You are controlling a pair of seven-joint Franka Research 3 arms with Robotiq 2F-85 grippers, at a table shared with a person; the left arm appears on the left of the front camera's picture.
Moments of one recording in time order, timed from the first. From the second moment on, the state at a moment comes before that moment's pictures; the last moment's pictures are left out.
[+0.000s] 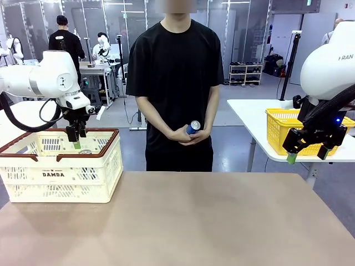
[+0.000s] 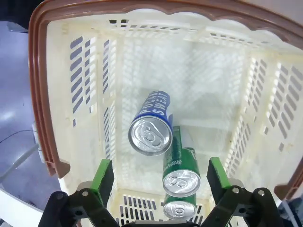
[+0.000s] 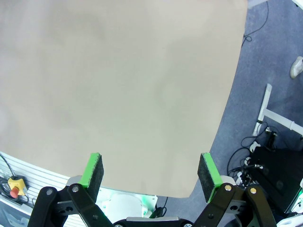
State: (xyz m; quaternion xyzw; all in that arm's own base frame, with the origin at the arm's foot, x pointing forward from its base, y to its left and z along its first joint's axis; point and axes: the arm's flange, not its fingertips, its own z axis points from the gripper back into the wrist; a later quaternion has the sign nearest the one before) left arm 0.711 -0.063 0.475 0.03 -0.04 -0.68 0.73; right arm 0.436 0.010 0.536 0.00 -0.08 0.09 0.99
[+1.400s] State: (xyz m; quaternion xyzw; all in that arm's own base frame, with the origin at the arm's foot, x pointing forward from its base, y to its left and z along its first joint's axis) left arm 0.710 -0.066 0.479 0.03 -0.04 -0.68 0.73; right arm 0.436 0.010 0.536 0.00 -0.08 0.09 0.99
